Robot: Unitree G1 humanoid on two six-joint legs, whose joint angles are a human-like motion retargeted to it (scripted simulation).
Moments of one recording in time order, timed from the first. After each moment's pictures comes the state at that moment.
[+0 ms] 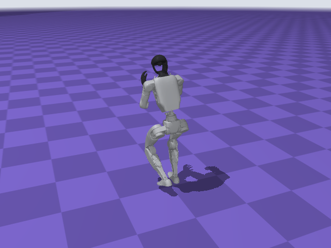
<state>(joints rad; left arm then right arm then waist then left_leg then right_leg) -0.67 0.25 -0.33 -0.26 0.23 -0.37 0.60 -0.95 -0.39 0.24 -0.61 -0.43 -0.29 -0.80 0.01 -0.03 0.32 -0.71 0.11 0.13 1.54 -0.54 0.07 -0.76 0.00 -0.14 1.05 -0.41 0.03</state>
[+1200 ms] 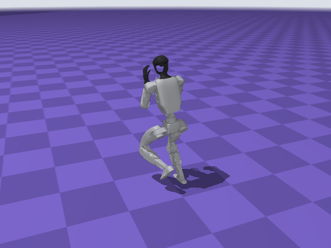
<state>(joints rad) -0.67 0.21 -0.34 -0.50 0.31 -0.42 0.56 -0.85 -0.29 0.28 -0.64 -0.61 -0.24 -0.88 -0.03 0.00 0.34 -0.67 0.22 0.11 2.06 -0.50 0.08 -0.47 0.05 -0.07 1.17 -0.73 -0.04</state>
